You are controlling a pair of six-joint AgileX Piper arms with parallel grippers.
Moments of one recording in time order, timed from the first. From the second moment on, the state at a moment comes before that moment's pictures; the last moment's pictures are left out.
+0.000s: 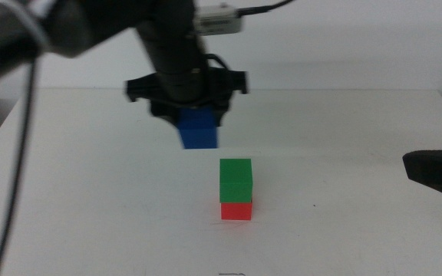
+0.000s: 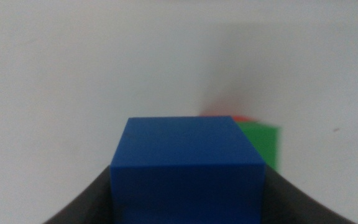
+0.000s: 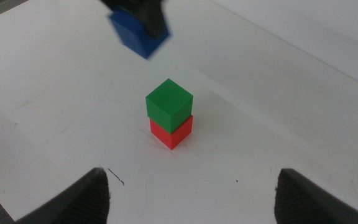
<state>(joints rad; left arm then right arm) -0.60 1.80 -1.75 0.07 1.23 -0.58 0.49 0.81 -1.02 0.22 0.89 -0.31</state>
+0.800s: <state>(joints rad) -0.69 1.97 -1.84 0.04 1.24 -0.66 0.49 0.81 -1.02 0.22 0.89 -0.31</state>
